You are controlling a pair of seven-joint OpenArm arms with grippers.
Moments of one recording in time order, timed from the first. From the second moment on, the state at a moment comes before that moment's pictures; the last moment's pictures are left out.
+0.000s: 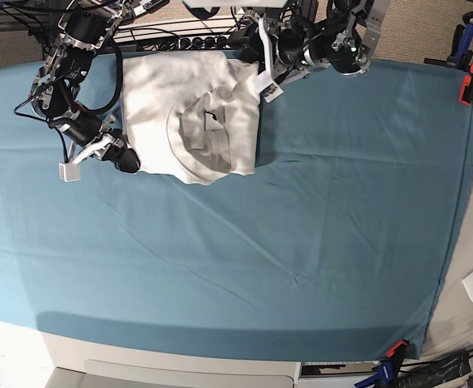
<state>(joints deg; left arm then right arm) 22.5 -8.0 17.2 104.5 -36.9 -25.9 63.7 -1.6 9.4 35.8 78.3 55.1 38.1 -64.5</state>
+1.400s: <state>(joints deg) 25.0 -9.6 10.1 111.6 -36.9 -24.8 60.0 -1.6 9.4 35.8 78.3 55.1 38.1 -64.5</state>
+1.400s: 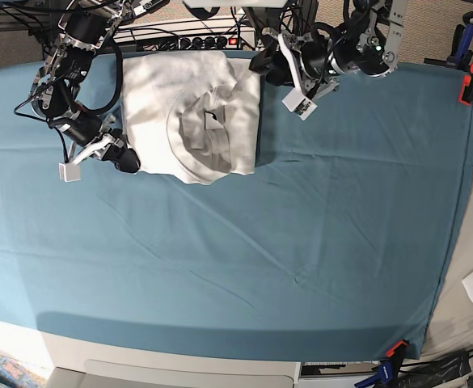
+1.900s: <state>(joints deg) 25.0 -8.3 10.4 109.6 -35.4 -22.4 57.9 -1.6 9.4 35.8 78.3 55.1 38.1 -64.5</state>
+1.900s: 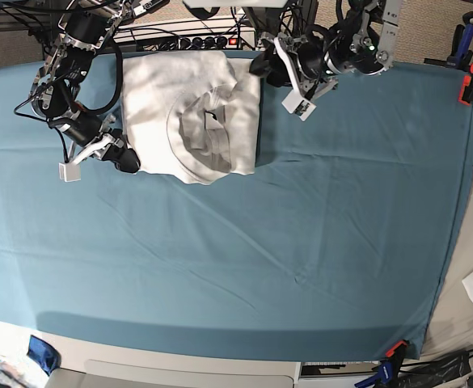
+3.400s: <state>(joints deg) 18.0 -7.9 18.3 109.3 -25.9 -18.8 55.6 -2.2 9.4 42.0 78.3 55.2 38.7 -65.0</state>
